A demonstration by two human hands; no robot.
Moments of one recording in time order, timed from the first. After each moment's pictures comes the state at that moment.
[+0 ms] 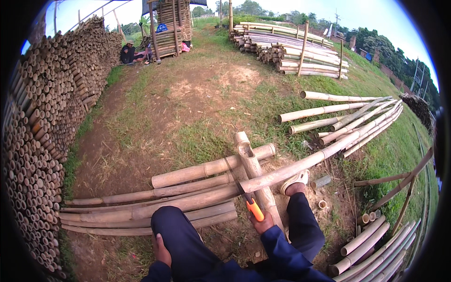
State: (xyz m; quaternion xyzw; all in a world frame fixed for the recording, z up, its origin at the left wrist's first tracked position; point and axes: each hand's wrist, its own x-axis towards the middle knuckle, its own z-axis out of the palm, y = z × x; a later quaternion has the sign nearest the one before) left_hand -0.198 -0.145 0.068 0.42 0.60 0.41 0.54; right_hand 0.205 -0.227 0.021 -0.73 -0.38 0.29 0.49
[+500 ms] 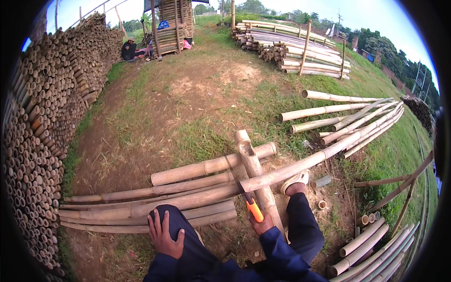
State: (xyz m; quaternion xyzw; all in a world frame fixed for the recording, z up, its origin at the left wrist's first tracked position) left_hand -0.142 -0.146 0.140 0.78 0.57 0.24 0.08; right_hand 0.202 -0.228 0.019 -0.71 -0.39 0.28 0.51
